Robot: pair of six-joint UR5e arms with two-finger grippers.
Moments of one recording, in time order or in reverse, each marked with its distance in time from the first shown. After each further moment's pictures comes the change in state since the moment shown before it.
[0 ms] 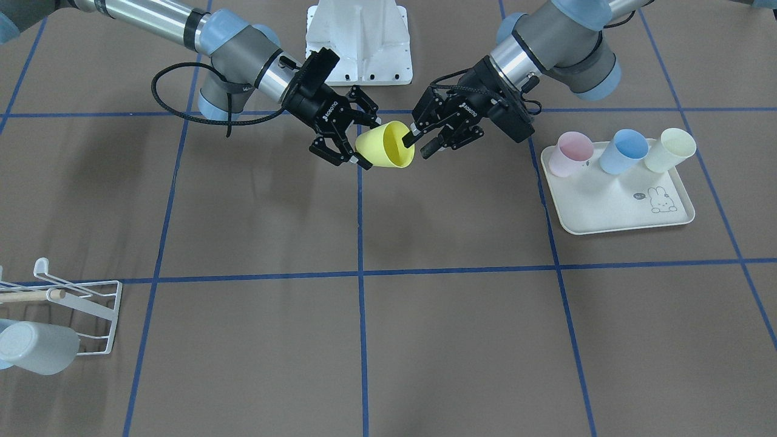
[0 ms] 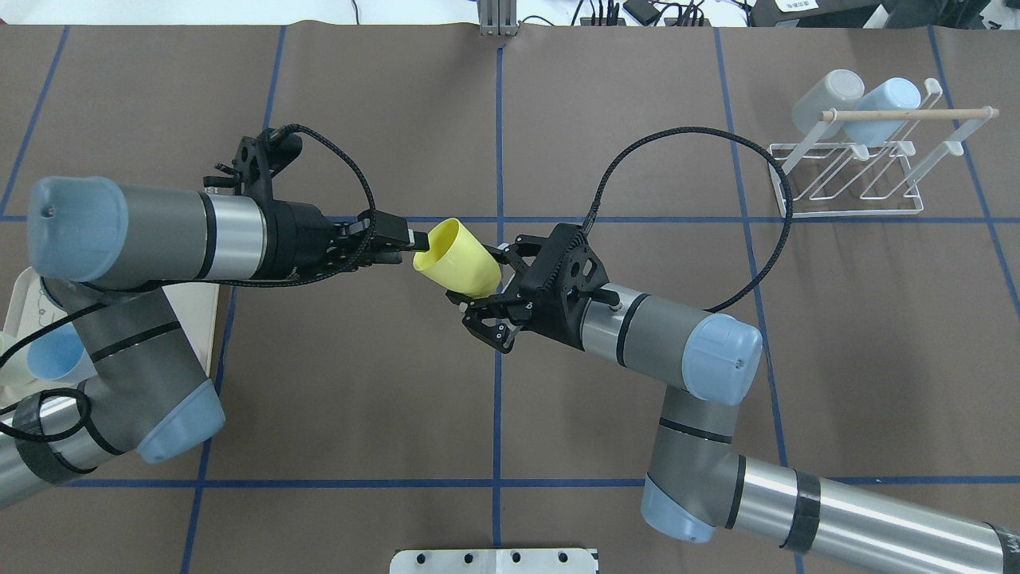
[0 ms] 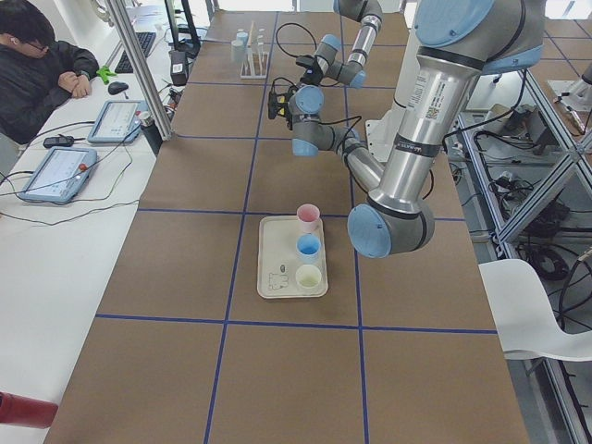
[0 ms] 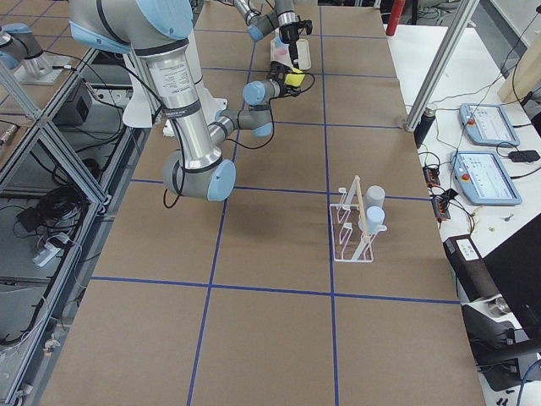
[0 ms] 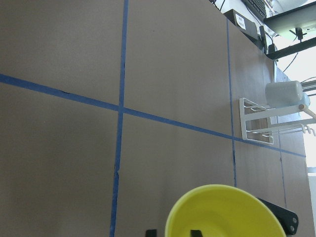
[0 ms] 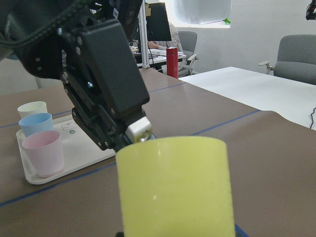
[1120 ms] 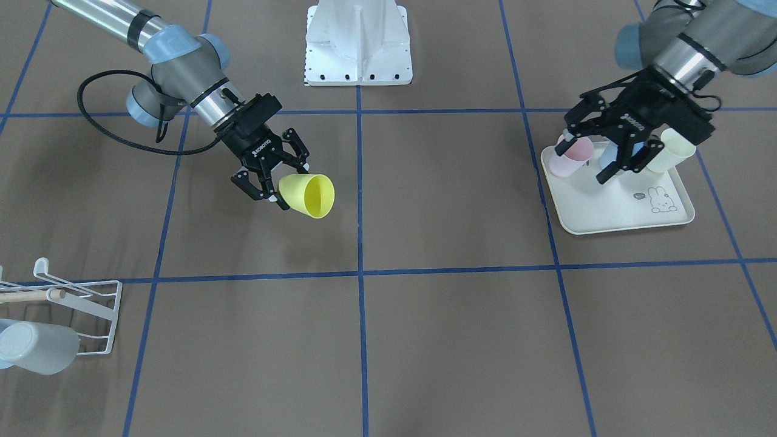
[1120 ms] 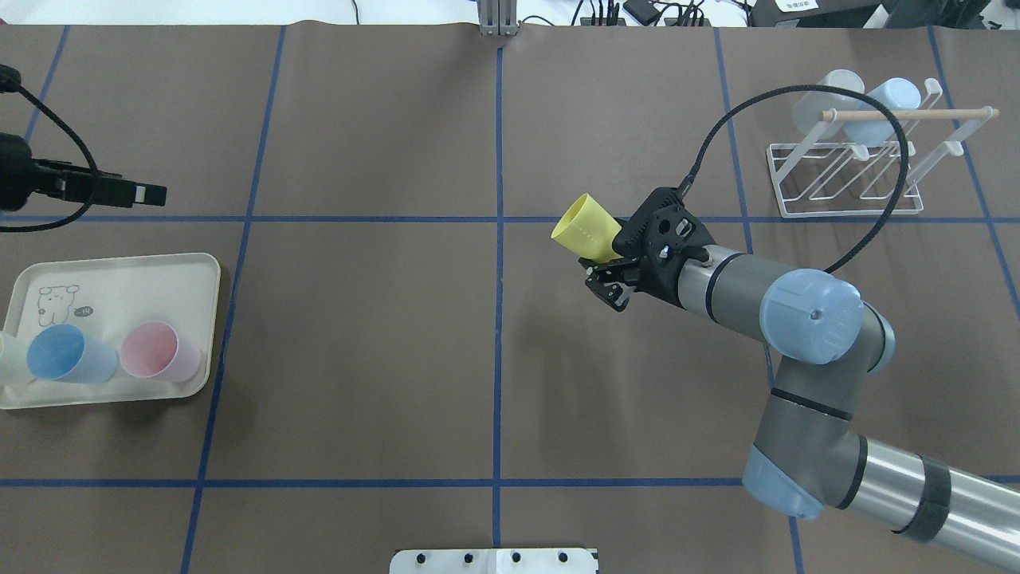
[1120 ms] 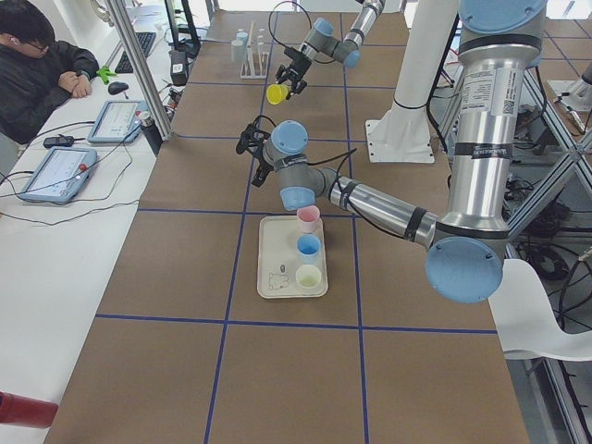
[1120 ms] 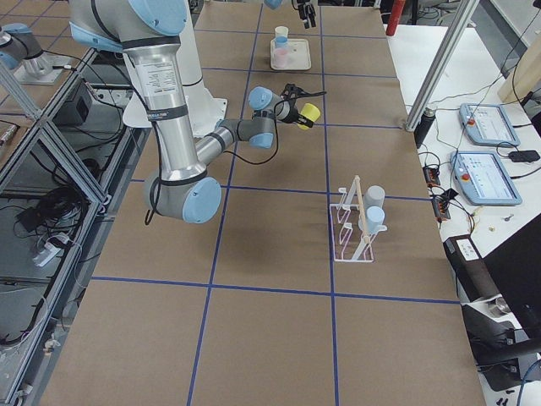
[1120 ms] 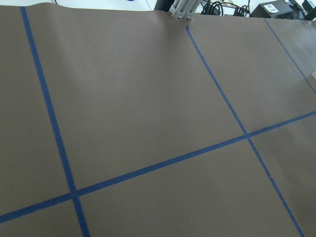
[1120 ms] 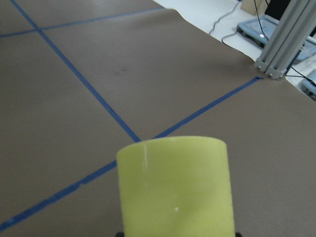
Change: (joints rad) left arm -0.422 0.339 -0.044 0.022 -0.319 0.682; right arm 0.130 -0.211 0.269 -0.559 0.001 -0.026
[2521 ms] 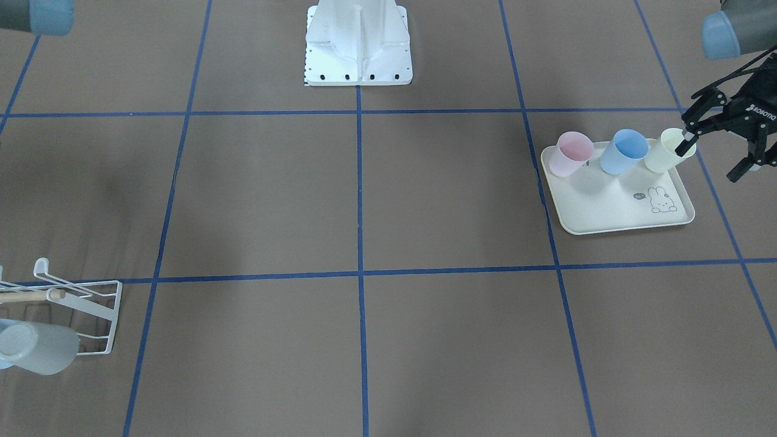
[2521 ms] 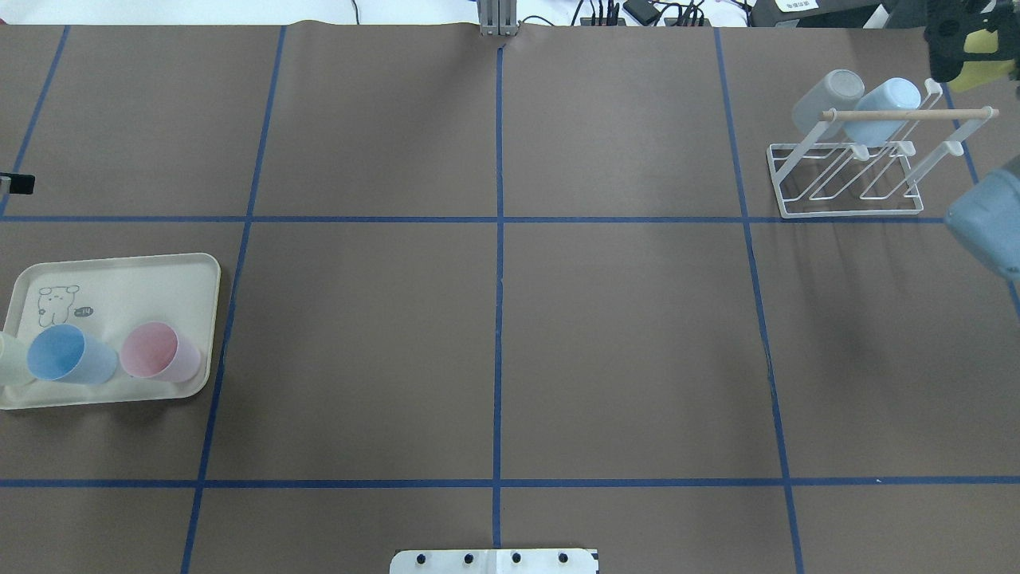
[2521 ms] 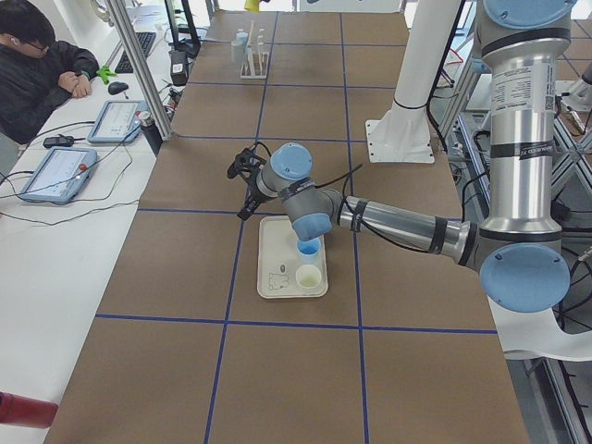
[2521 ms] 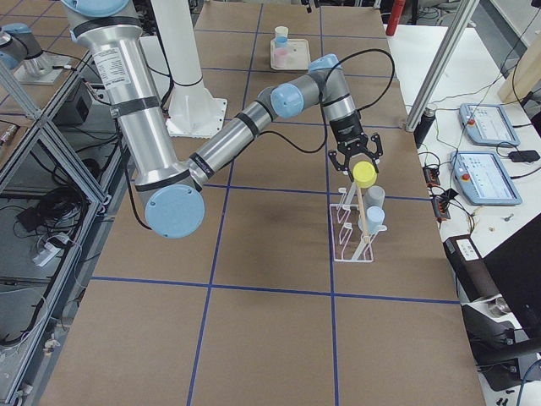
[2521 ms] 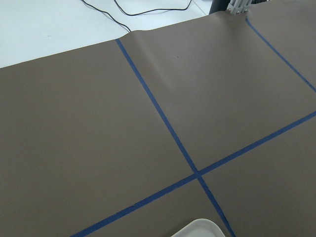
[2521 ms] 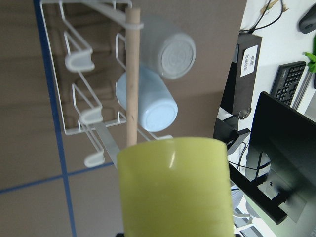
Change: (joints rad) left arm -0.177 0.111 0.014 0.060 -0.028 0.326; right arm 0.655 0.028 0.111 -0.985 0.033 -1.428
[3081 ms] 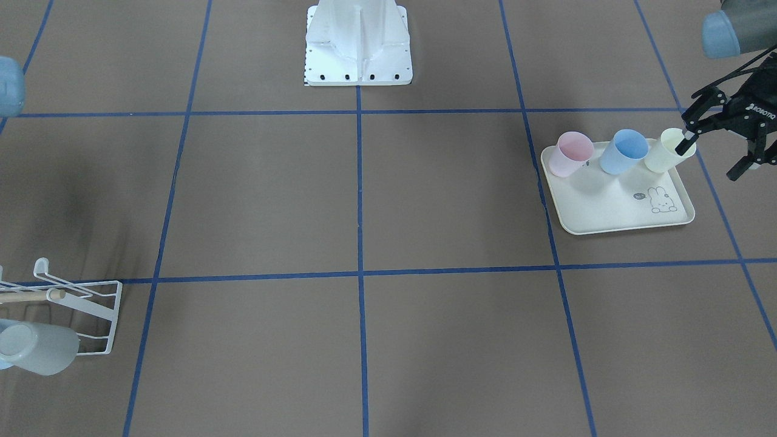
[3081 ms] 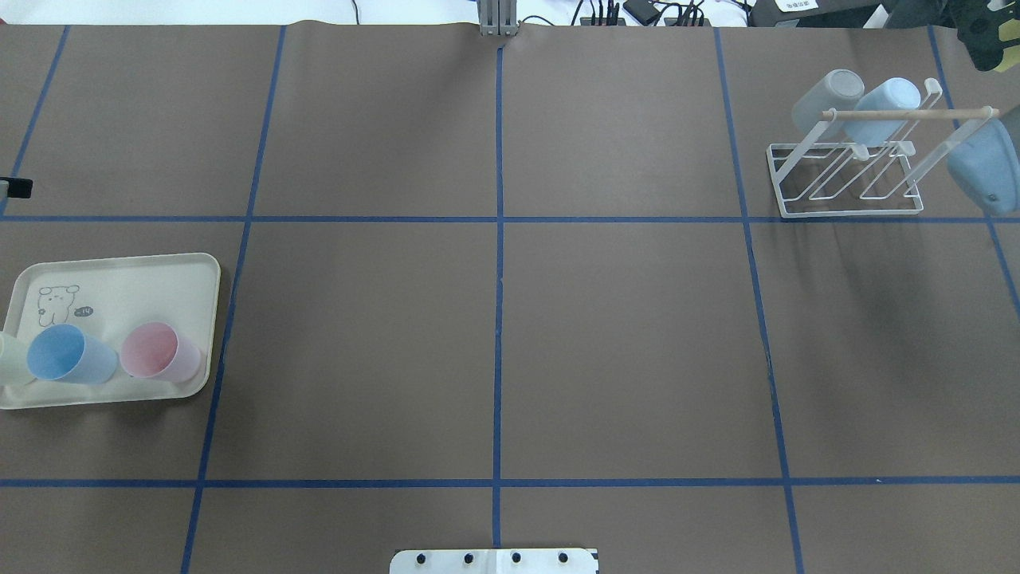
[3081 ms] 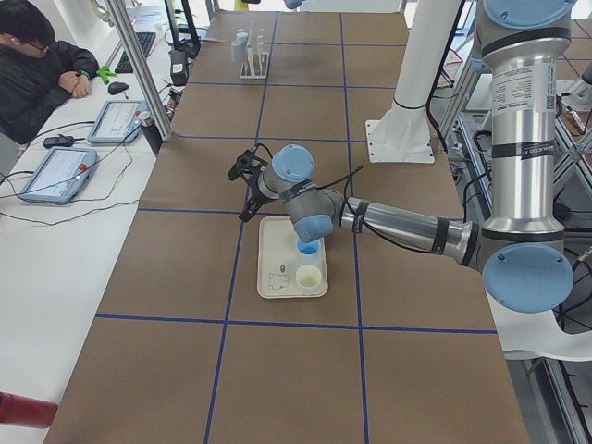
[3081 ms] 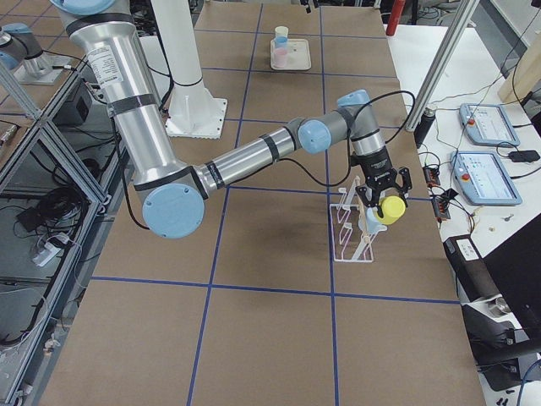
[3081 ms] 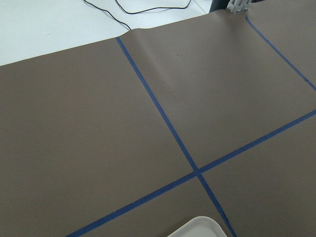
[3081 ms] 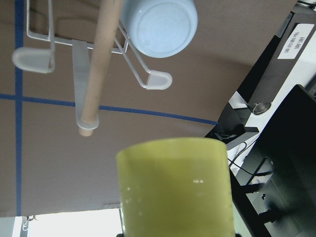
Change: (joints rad) left arm 0.001 0.010 -0.001 -0.005 0.000 -0.001; right arm 0.058 0.022 -0.300 0.267 -0.012 -0.284
